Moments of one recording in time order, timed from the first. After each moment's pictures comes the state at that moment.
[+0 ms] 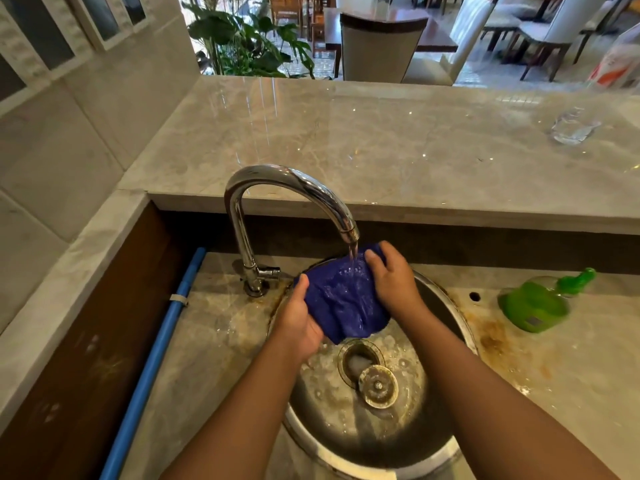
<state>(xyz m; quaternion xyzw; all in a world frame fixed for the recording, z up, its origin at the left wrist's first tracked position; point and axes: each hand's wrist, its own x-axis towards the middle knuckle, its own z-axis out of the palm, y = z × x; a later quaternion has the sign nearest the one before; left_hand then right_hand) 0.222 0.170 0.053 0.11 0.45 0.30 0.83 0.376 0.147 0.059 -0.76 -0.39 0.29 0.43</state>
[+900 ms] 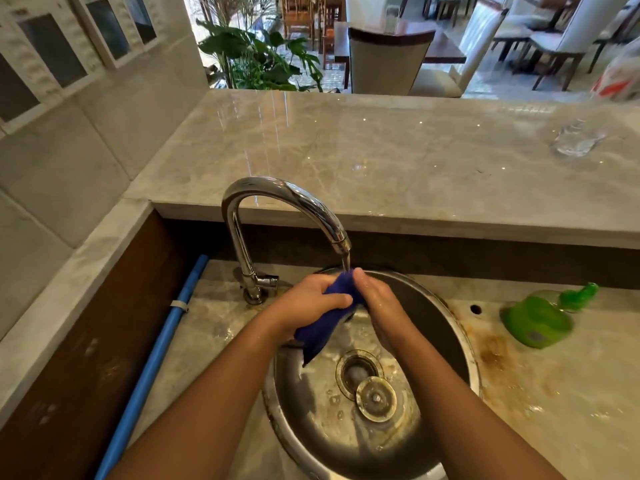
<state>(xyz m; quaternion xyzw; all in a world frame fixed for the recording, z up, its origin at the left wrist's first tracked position) 0.222 0.196 0.093 0.67 0.40 0.08 0.62 0.366 0.129 0.048 -0.58 -0.34 0.51 0.54</state>
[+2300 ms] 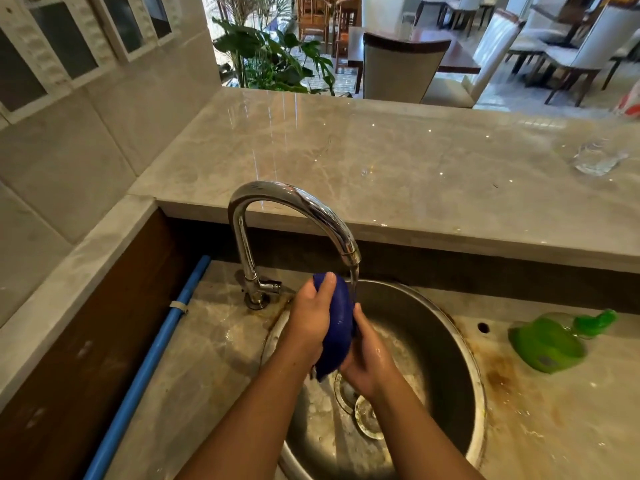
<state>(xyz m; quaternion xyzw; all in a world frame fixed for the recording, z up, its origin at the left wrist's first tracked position) 0.246 0.173 0.074 0.41 0.52 0.35 0.66 0.332 0.118 0.011 -0.43 0.03 0.69 0.58</state>
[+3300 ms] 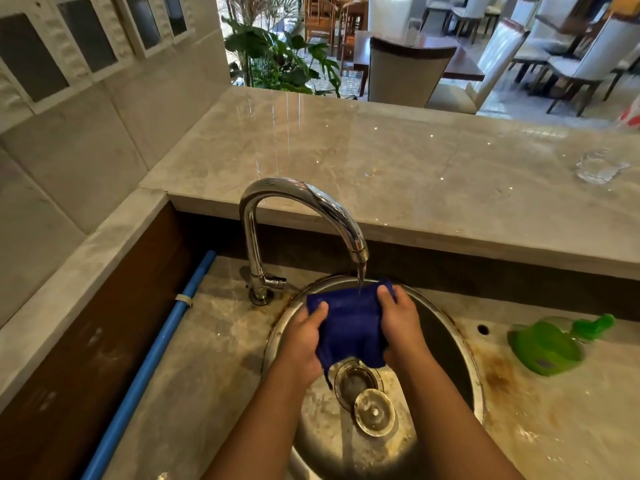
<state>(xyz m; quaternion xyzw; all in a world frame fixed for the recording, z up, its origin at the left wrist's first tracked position) 0.229 0.159 0.042 0.16 0.50 0.34 0.78 0.354 0.131 0.064 -0.67 -0.13 0.47 0.56</state>
